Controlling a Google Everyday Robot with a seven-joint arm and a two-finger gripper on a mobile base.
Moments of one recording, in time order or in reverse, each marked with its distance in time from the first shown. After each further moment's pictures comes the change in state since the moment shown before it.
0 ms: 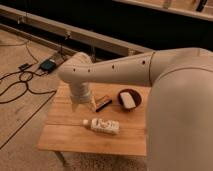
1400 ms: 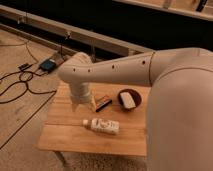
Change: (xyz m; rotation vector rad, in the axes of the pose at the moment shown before) arm 0.000 0.000 0.000 0.000 0.000 0.000
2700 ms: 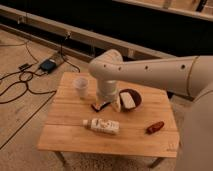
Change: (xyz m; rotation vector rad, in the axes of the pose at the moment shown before) arm -0.007 -0.153 -0.015 0.048 0.020 0.317
